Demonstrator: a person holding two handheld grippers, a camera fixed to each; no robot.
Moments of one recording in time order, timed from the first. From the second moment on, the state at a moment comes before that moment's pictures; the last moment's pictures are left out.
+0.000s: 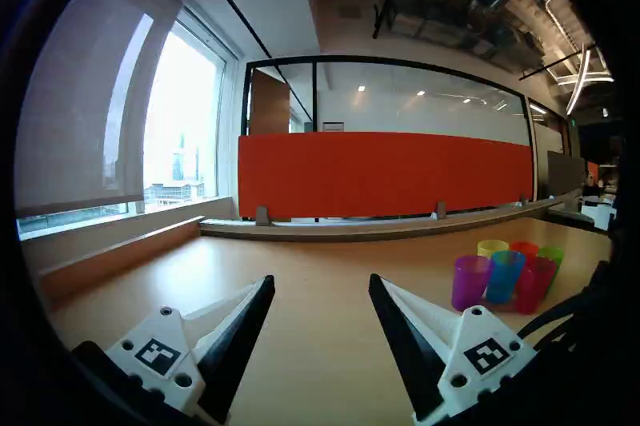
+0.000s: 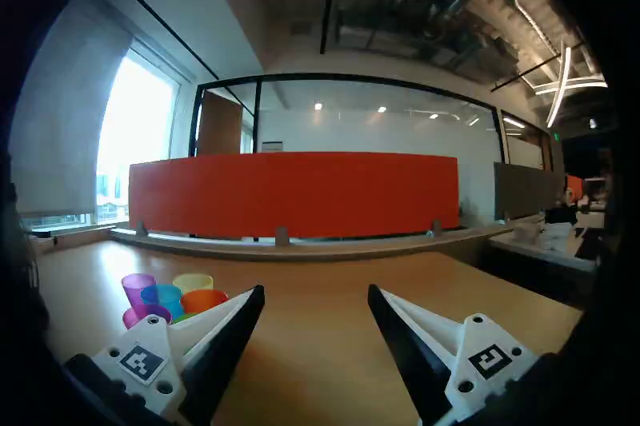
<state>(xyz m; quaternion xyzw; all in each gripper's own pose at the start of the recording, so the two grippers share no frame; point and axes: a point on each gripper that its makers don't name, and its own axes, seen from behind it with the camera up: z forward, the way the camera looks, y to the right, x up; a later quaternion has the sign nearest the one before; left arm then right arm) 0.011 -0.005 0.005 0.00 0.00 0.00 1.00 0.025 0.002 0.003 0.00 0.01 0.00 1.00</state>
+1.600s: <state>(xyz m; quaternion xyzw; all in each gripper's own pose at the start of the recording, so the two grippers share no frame) 0.139 0.008 0.036 -0.06 -0.01 0.00 1.00 0.130 -0.009 0.020 0.04 -0.01 0.00 1.00</state>
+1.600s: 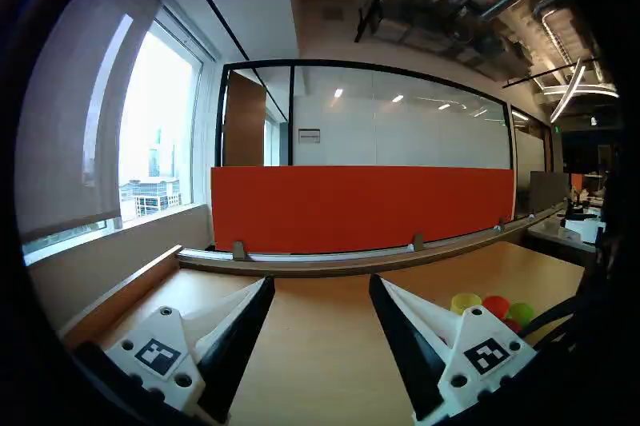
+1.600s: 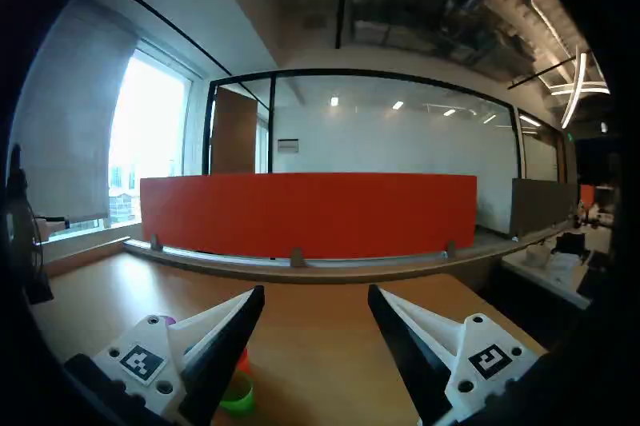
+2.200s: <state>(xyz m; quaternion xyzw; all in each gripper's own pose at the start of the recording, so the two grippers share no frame) 0.161 0.015 0.039 -0.07 -0.01 0.00 1.00 0.151 -0.018 0.022 0.07 -0.02 0.02 1.00</state>
